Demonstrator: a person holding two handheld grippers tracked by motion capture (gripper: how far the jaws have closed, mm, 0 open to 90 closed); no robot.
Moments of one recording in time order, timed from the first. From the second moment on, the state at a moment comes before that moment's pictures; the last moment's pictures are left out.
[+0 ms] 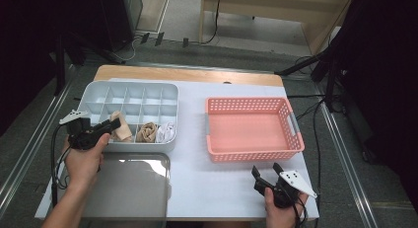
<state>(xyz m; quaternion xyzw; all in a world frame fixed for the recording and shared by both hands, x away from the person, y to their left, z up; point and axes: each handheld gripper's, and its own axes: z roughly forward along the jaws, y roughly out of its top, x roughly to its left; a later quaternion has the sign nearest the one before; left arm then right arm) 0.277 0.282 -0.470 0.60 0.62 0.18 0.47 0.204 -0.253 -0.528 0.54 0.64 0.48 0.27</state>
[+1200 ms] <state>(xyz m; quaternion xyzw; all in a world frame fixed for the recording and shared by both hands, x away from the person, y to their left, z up) 0.231 0.298 -0.464 0.59 0.59 0.17 0.52 0.196 -0.230 -0.525 0.54 0.63 0.49 0.26</state>
